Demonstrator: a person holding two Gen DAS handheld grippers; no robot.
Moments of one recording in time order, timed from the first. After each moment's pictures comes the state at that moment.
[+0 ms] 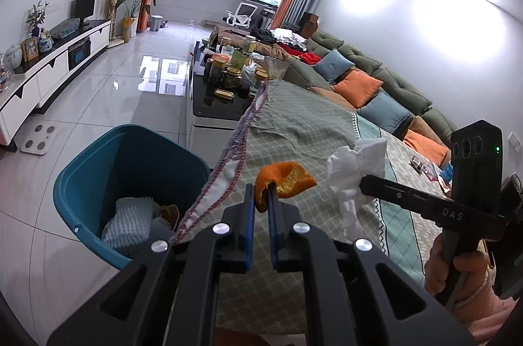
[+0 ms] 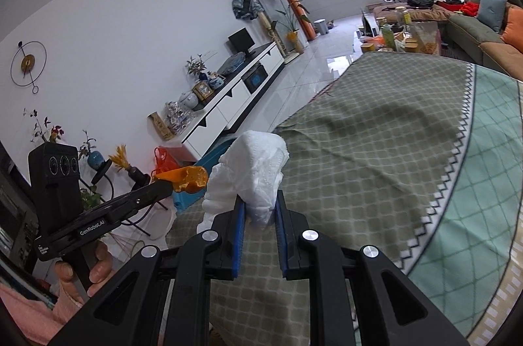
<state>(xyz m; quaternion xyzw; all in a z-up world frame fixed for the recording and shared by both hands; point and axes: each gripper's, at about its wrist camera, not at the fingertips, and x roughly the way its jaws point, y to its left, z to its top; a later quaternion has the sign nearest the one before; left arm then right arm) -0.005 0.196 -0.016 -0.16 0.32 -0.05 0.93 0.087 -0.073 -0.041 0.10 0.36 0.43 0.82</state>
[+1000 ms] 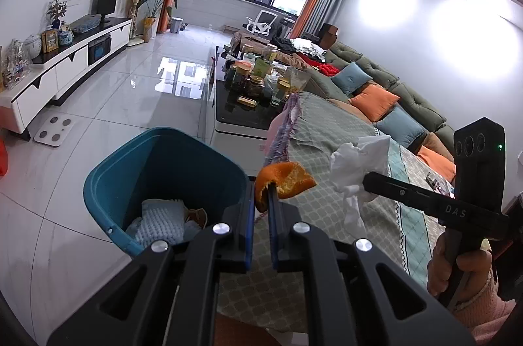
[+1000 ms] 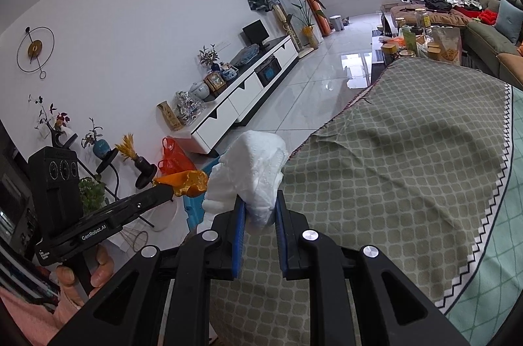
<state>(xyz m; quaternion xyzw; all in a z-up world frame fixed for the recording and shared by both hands) -0.014 0.225 -0.016 -0.18 0.31 -0.01 0.94 0.096 -0.029 -0.036 0.07 0.37 0.46 0.81</state>
